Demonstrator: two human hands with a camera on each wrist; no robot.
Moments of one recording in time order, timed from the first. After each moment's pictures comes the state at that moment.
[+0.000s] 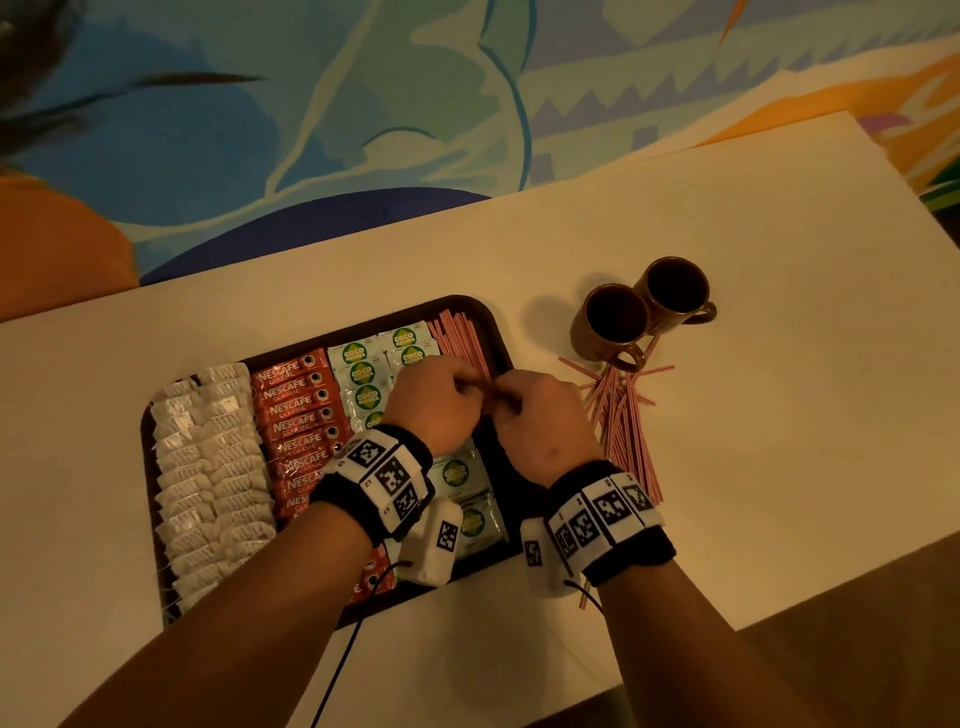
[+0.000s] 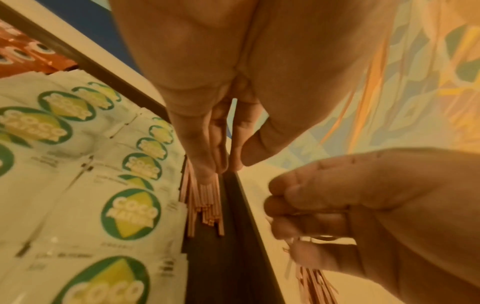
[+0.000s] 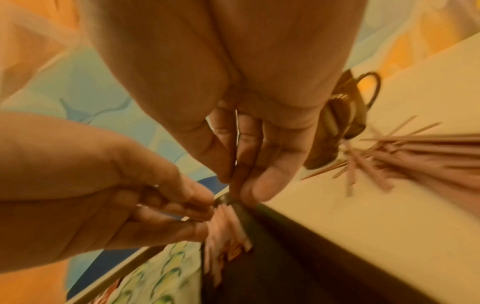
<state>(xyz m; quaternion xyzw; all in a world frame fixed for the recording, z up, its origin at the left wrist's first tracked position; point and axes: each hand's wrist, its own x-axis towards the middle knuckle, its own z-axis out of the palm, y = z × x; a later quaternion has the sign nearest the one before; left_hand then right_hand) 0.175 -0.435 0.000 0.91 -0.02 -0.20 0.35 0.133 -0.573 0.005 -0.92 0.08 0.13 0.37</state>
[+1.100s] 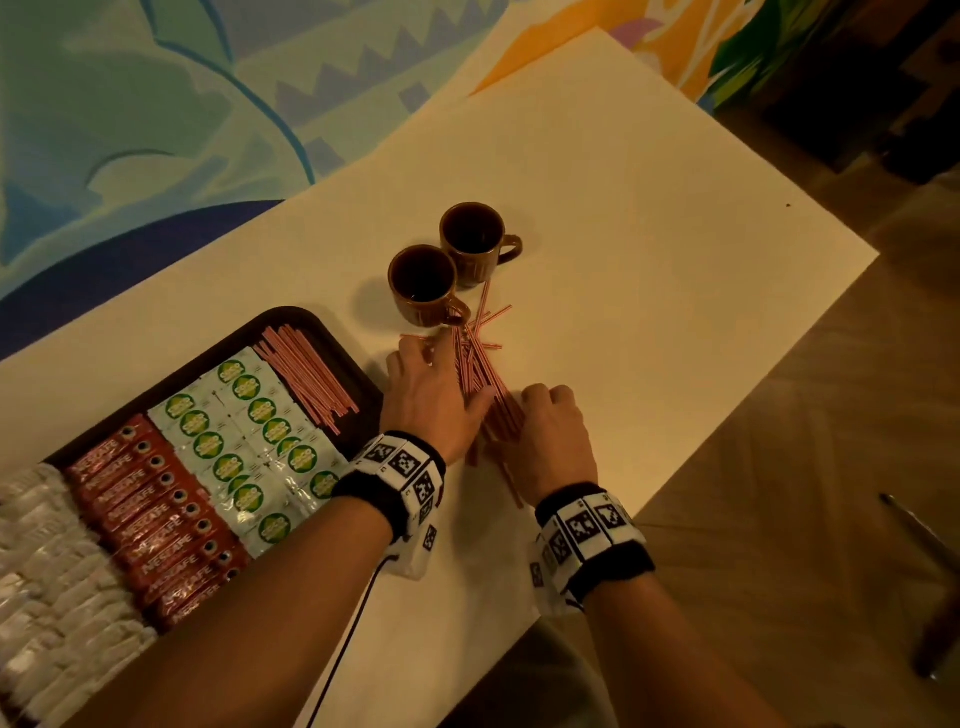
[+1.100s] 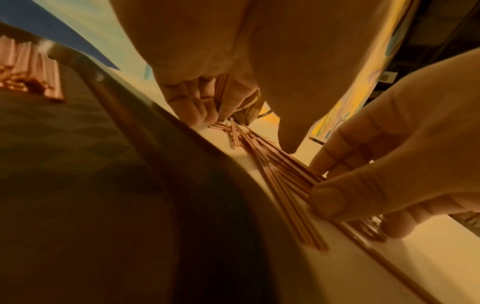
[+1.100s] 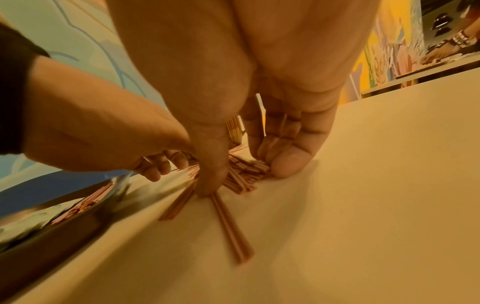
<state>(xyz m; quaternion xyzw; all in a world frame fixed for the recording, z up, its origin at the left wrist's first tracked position) 0.126 -0.573 -0.037 0.95 -0.21 -0.17 0.17 0.023 -0.672 -0.039 -0.90 0.34 0.08 0.27</state>
